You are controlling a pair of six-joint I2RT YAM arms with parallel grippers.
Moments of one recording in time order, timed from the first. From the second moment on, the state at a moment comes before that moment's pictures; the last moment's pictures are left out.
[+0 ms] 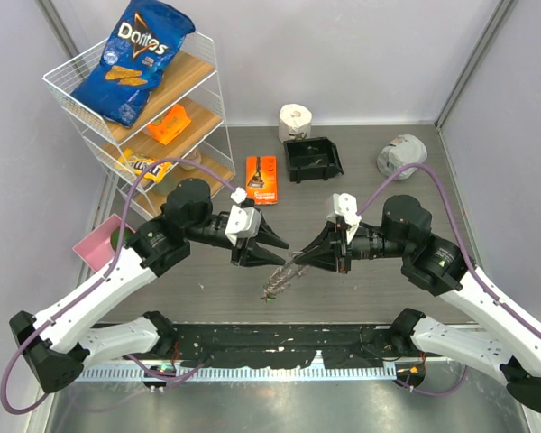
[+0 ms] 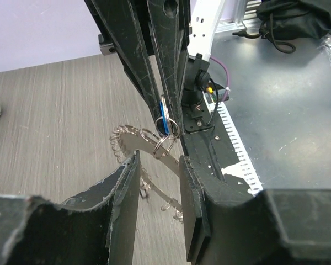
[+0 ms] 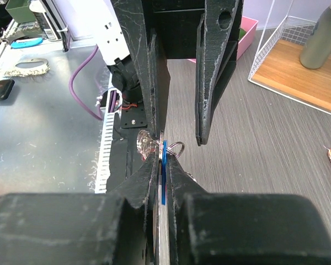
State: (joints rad) left arm -0.79 1.03 1.06 -0.26 0.96 0.27; right arm 0.80 0.82 0.99 -0.34 -0.73 -0.03
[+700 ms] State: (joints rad) left arm -0.83 1.06 1.09 -0.30 0.98 0.29; right arm 0.80 0.83 0.99 -0.33 -0.75 -0.02
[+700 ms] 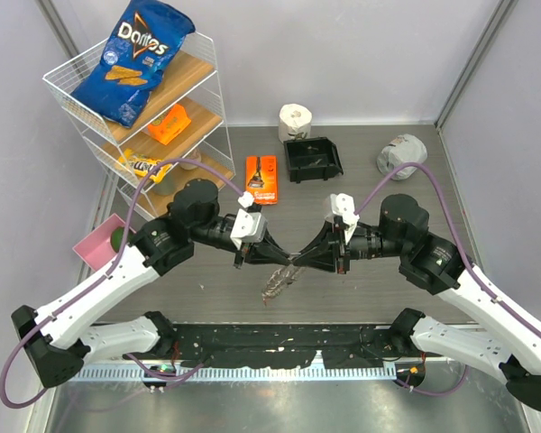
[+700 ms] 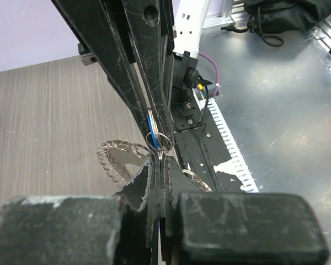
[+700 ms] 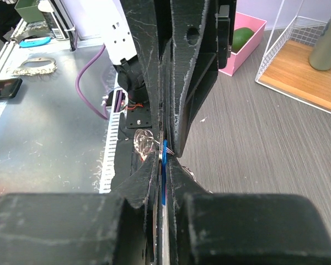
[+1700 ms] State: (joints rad) left arm -0.90 0.92 1.04 -0.43 0.82 0.37; right arm 0.80 0.67 0.79 -0.19 -0.74 0.07
